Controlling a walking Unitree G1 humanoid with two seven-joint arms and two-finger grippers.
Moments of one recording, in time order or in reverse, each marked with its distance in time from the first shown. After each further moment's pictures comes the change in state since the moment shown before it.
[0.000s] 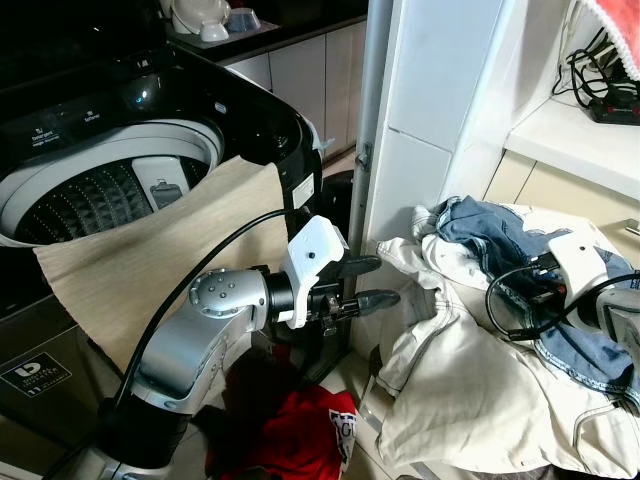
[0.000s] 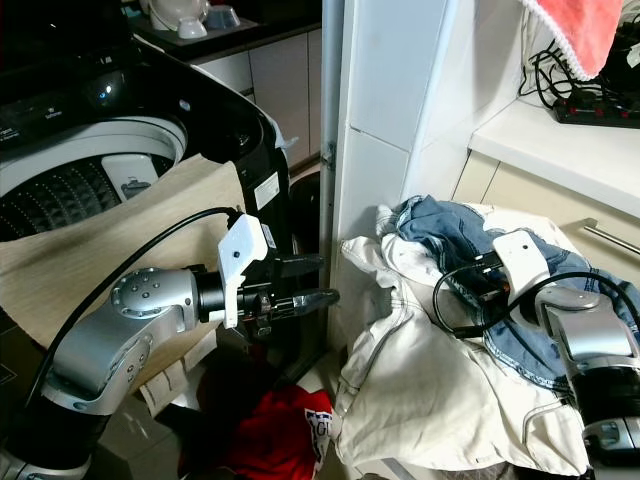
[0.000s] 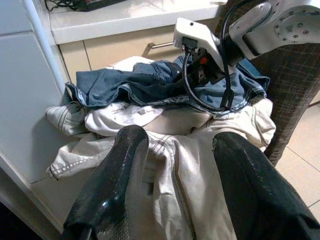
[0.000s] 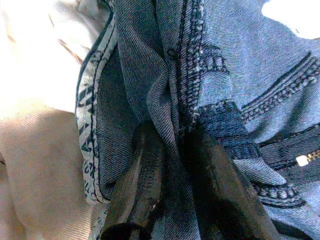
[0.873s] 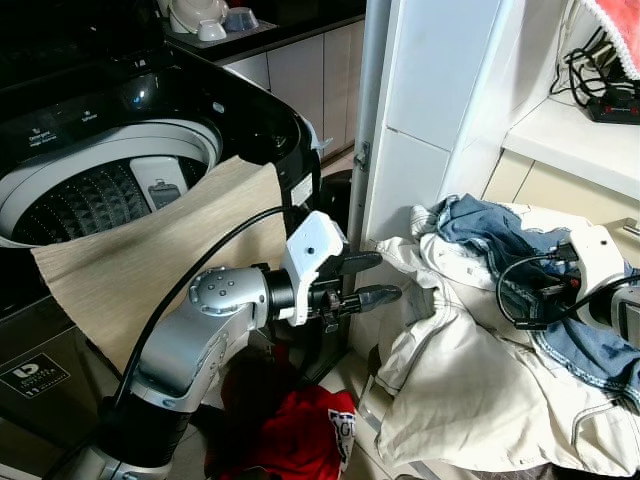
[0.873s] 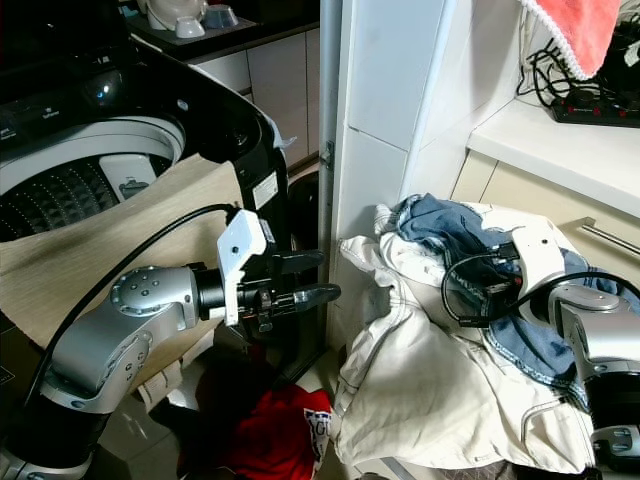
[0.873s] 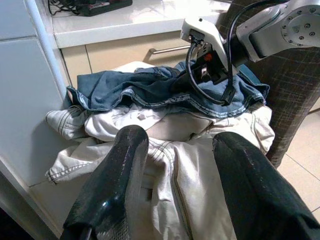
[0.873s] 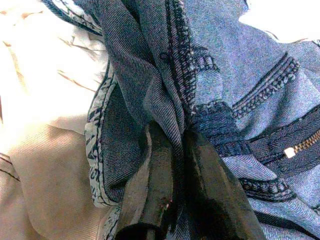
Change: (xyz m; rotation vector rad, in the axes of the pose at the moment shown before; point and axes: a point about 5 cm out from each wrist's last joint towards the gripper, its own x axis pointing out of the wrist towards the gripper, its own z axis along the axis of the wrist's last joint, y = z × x) left arm 0.000 0.001 0.004 -0.016 -0.023 0.015; right arm -0.008 -0.007 0.004 0.092 -0.062 0.003
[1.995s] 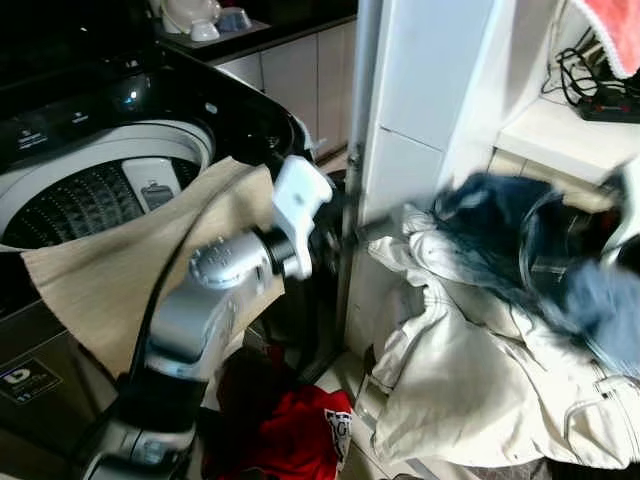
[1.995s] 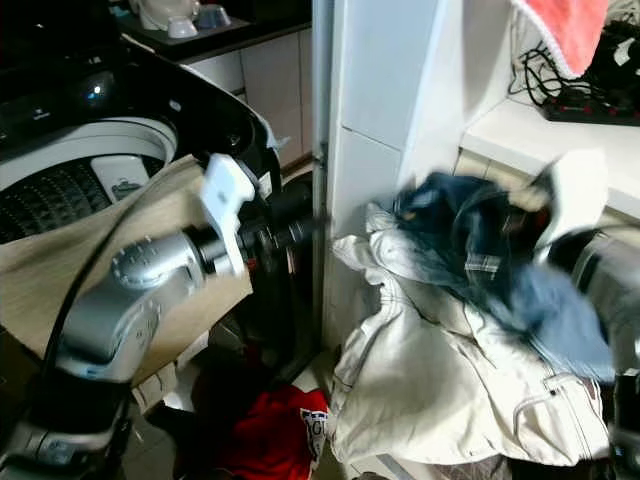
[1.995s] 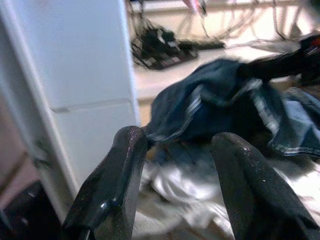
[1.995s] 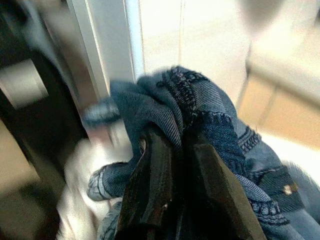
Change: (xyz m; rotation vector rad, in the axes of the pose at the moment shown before) left arm 0.002 0.036 0.034 0.053 -0.188 0.306; right arm -0.066 0.010 0.090 0.123 -0.493 0.115
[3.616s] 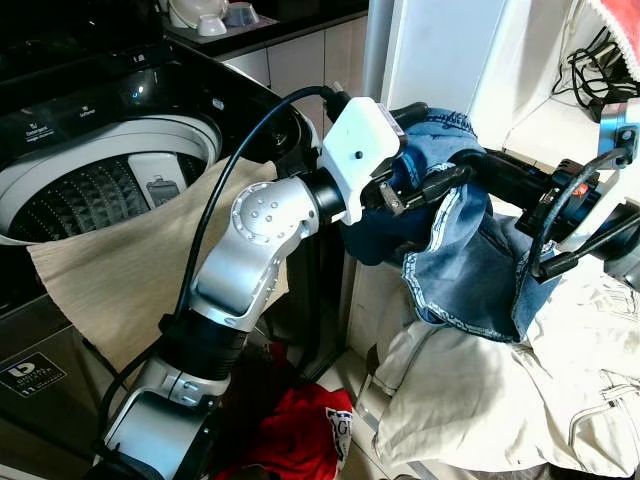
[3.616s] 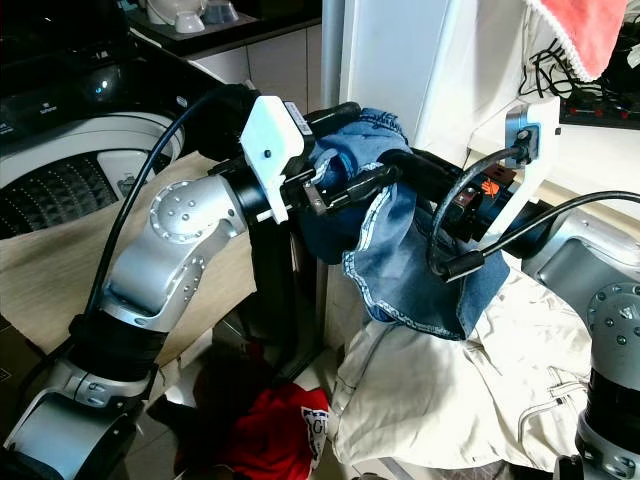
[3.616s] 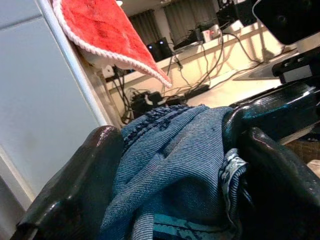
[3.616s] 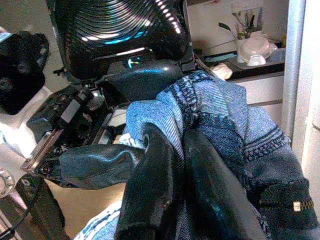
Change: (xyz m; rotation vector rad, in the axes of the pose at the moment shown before) left arm 0.045 -0.017 0.051 0.271 -0.199 -0.160; right arm -0.011 0.092 0.035 0.117 -0.207 0.624
